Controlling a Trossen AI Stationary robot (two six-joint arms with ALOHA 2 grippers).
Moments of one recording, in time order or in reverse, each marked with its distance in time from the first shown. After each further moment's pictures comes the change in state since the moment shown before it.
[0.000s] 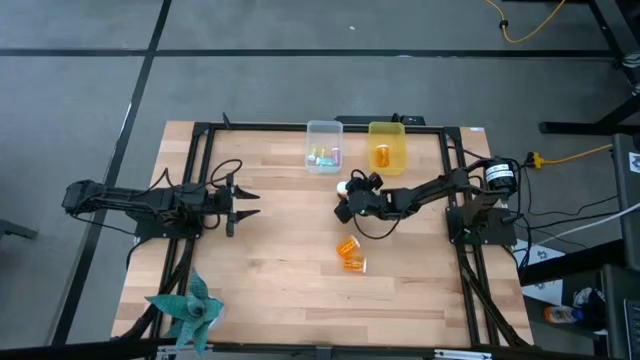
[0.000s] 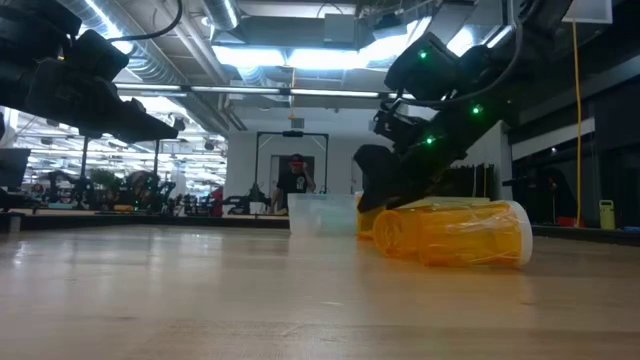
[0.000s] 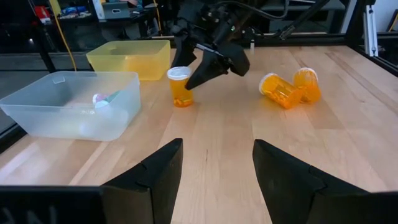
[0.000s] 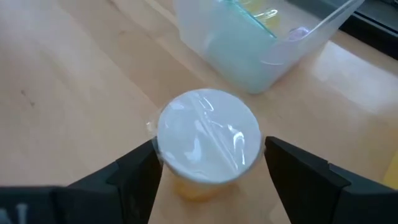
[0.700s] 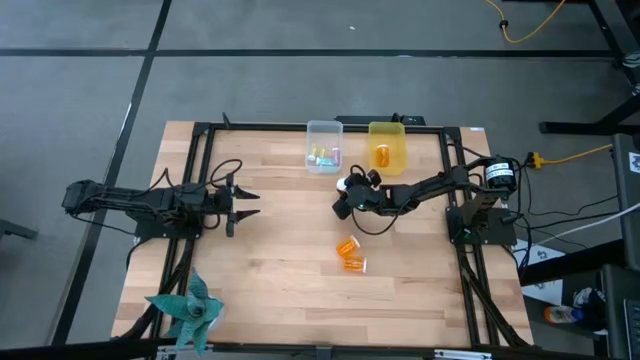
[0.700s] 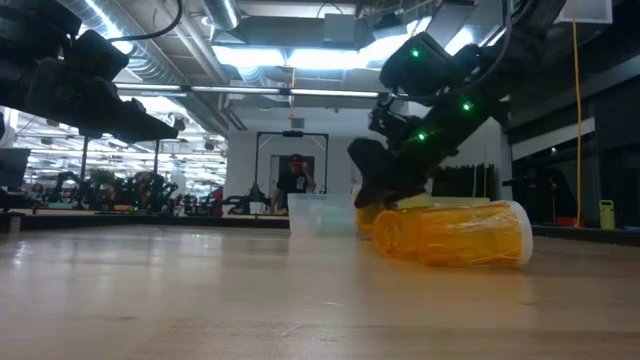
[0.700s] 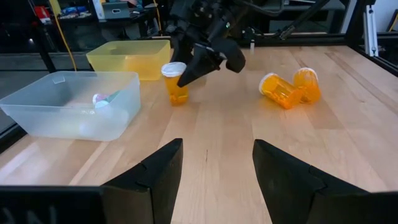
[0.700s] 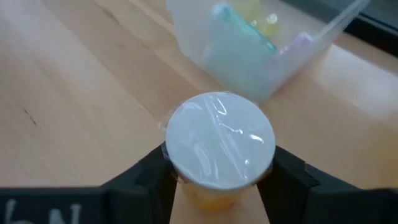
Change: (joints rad) left arm 0.000 0.000 0.000 0.000 0.000 0.000; right arm -0.032 -0.001 0.027 -0.002 -0.040 0.008
